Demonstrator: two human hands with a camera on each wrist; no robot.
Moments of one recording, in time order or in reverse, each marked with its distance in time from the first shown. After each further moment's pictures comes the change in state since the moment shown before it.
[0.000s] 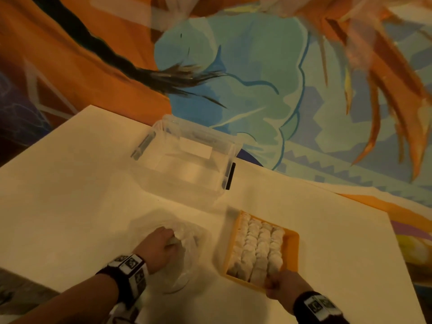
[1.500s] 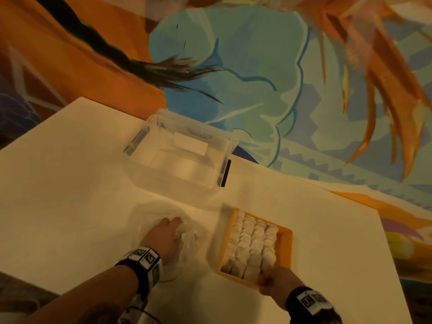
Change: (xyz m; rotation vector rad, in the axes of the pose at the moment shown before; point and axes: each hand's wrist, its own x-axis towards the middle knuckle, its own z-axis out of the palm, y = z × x) left_hand 0.024 0.027 0.014 0.061 0.048 -0.129; right_hand -0.002 -0.003 -0.005 -0.008 -0.021 0.018
